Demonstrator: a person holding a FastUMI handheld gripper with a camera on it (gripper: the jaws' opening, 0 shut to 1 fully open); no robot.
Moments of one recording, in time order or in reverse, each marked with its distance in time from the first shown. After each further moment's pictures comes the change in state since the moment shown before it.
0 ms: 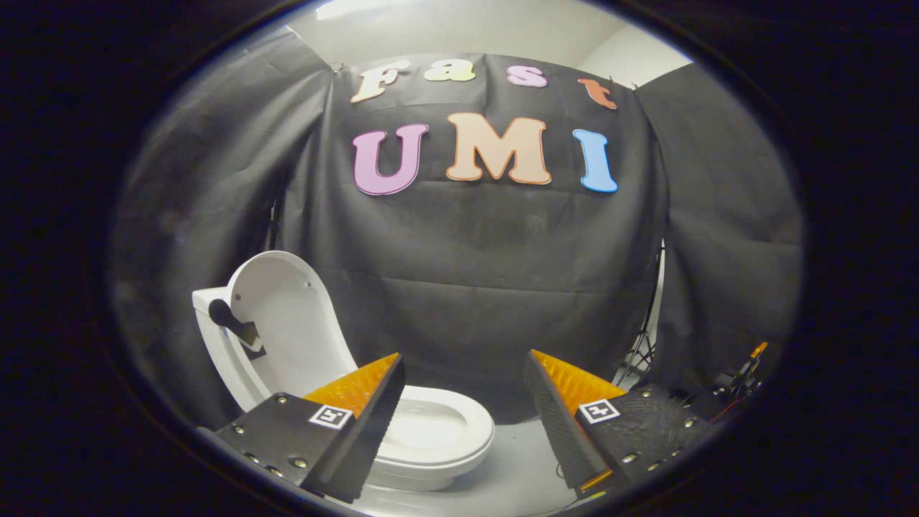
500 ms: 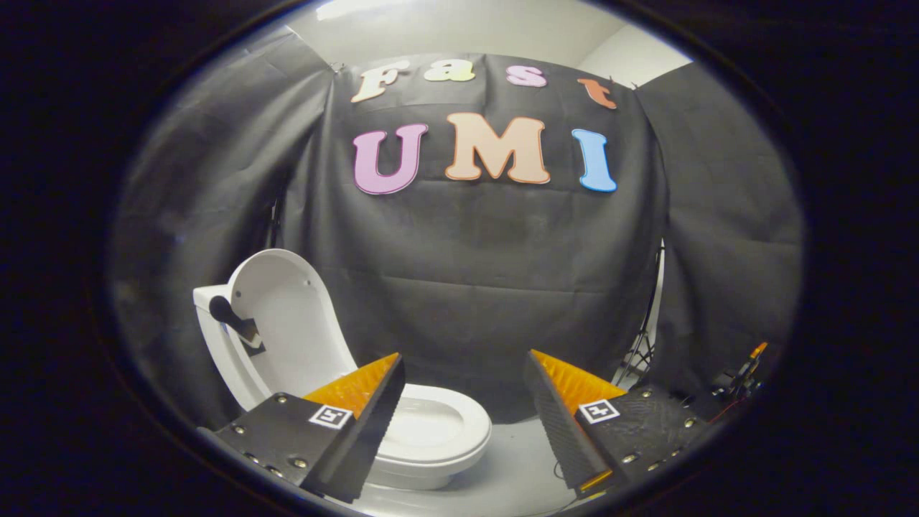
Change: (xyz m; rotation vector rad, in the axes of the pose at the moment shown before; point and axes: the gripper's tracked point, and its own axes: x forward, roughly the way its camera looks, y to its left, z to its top) arm -0.003 -0.009 -0.006 0.011 0.013 0.006
